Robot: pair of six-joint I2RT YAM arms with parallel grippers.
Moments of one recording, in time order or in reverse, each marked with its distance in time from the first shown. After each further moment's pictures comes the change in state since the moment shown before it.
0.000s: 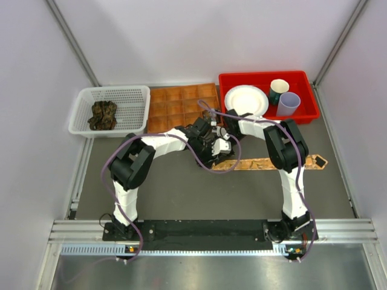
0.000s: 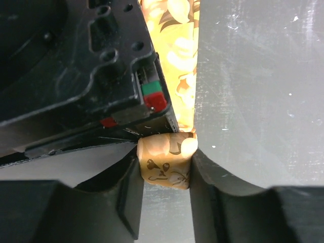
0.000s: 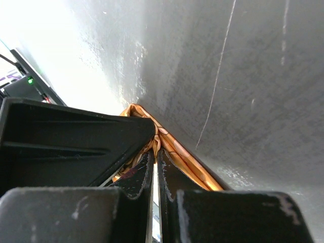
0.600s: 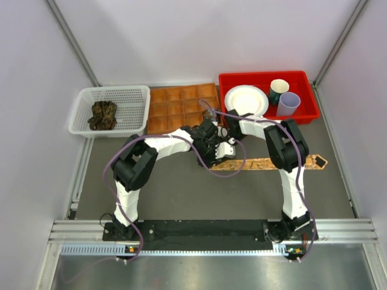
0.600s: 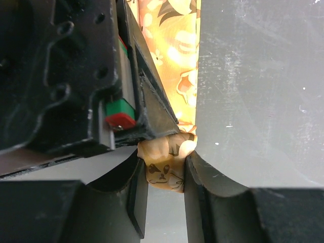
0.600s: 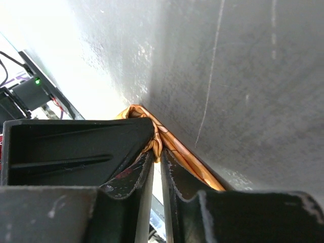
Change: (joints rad) left arm -0.058 0.017 0.058 -0.090 -0.159 0.040; right arm -0.009 0.000 -0.005 0.000 -0.022 0.020
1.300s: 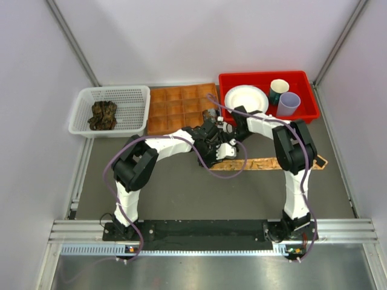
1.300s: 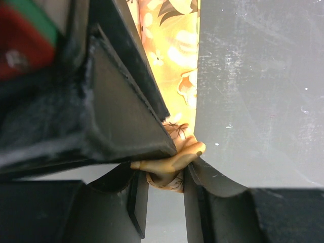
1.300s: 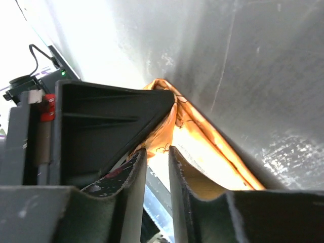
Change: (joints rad) left arm -0.015 0.000 0.003 -0.007 -0.035 0.001; right arm -0.059 -0.074 -0.034 -0.016 -0.093 -0.019
